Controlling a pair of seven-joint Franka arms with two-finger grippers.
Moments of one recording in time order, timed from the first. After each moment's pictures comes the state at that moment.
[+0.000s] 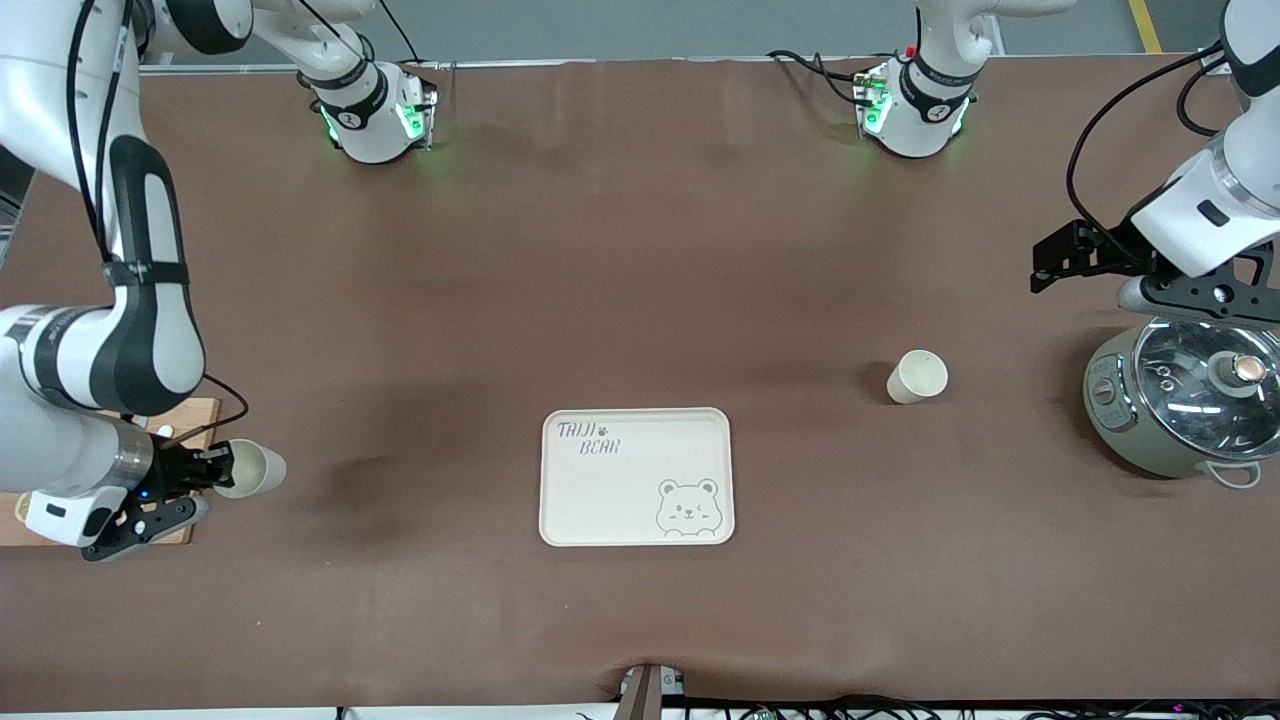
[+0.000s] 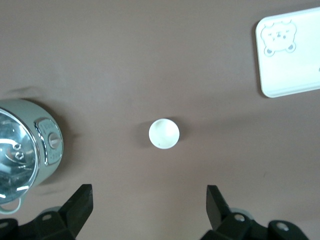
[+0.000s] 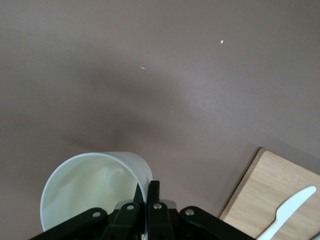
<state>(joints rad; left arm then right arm) -0.11 0.03 0.00 -1.61 -0.05 1.66 0.08 0.00 0.68 -0.11 -1.32 0.09 1.97 -0.59</state>
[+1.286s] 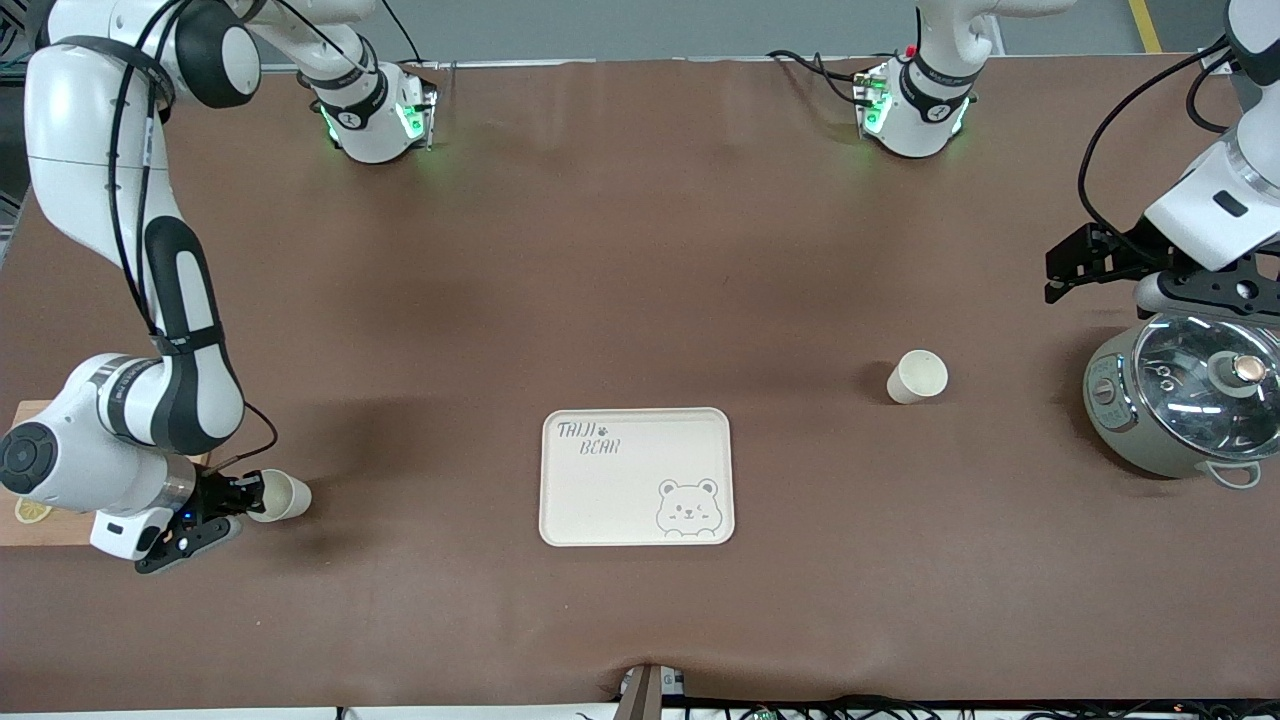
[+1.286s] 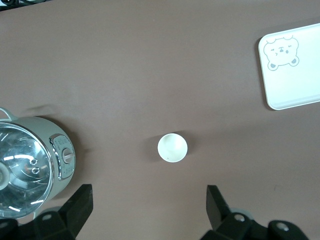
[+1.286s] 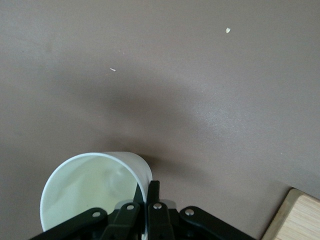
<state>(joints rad) -0.11 0.03 0.00 -1.60 -0.02 1.70 0.10 -0.03 0.81 -0.11 -1.36 0.18 2.18 -0.66</state>
